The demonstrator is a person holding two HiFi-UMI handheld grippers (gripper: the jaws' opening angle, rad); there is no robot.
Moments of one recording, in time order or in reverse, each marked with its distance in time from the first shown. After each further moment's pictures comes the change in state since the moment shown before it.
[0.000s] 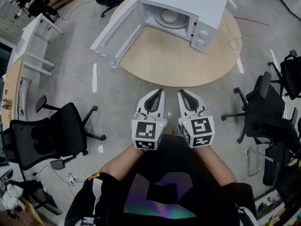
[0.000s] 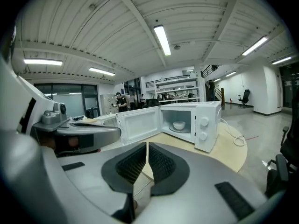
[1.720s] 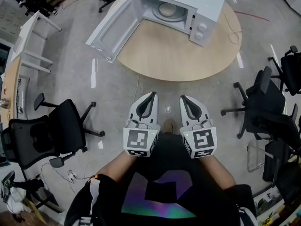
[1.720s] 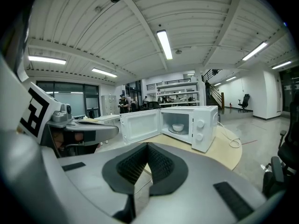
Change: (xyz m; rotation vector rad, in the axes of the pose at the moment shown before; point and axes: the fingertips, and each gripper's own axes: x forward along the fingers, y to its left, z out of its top) left arm -0.033 -0.001 -0.008 0.018 -0.028 0.010; right arm -0.040 0.012 -0.010 -0.031 -0.033 -0.006
